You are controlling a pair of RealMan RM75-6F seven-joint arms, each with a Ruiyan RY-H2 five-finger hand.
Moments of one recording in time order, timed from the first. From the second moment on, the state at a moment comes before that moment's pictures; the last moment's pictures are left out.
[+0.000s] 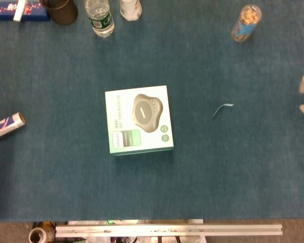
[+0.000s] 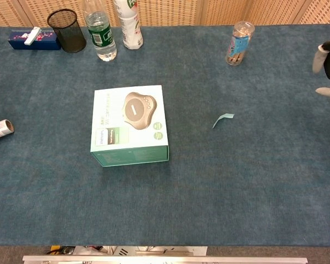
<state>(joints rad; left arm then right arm) -0.10 -1.15 -0.05 -1.62 1.47 1.49 0.13 0.35 -1.12 0.11 -1.62 -1.54 1.17 -0.10</state>
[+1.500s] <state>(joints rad) -0.08 -1.16 -0.04 -1.58 1.47 1.49 0.09 0.71 -1.50 0.09 -1.35 -1.29 0.75 -0.30</state>
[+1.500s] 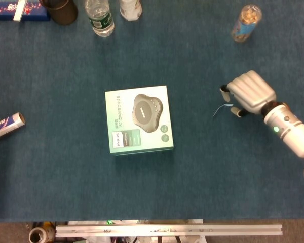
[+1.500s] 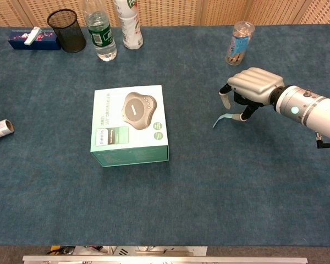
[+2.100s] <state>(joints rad) -0.08 -1.17 -0.04 -1.56 1.46 1.49 0.07 0.75 -1.57 0.08 -1.29 -1.25 0.71 -0.33</state>
